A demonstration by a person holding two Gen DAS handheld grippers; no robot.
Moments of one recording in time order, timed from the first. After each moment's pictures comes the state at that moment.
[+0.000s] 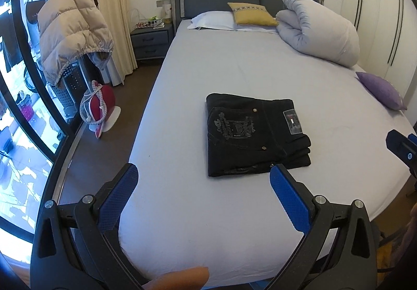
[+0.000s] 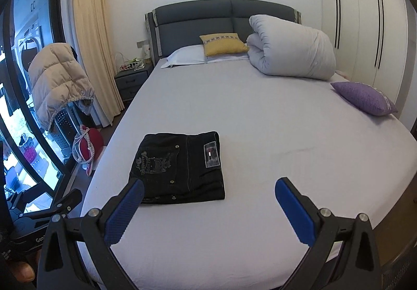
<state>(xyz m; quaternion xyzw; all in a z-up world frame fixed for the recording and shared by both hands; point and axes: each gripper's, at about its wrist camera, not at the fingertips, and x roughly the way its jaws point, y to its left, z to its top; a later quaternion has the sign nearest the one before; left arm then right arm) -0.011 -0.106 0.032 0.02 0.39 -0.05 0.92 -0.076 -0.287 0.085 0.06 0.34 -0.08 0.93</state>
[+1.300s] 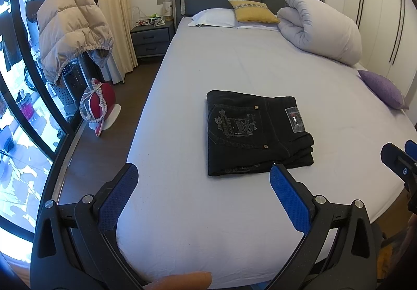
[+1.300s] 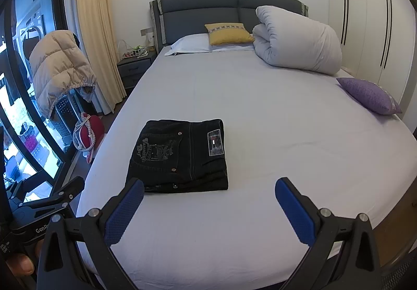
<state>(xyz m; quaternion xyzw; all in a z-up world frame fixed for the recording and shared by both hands) -0.011 -0.104 0.019 0.02 0.39 -0.05 0.92 -0.070 -0.283 0.070 0.05 0.37 -0.07 0.93</state>
